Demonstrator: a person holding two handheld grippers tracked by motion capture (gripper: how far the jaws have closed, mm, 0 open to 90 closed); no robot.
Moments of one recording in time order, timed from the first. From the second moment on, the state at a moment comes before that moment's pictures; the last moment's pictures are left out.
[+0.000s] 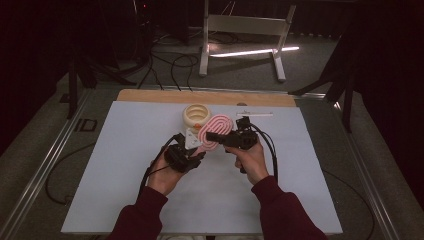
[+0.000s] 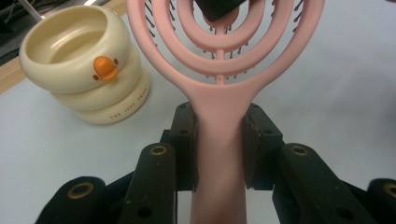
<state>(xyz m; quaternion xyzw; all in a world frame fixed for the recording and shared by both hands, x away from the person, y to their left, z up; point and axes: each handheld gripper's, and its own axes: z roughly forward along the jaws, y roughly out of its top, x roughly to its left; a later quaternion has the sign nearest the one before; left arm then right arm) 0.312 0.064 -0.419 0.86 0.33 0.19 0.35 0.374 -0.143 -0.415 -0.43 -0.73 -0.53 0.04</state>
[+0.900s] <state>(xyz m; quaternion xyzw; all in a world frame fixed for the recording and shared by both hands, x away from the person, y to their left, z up) 0.314 0.061 -0.426 0.86 0.33 0.19 0.35 0.369 -0.137 -0.413 -0.43 -0.72 -0.54 0.08</state>
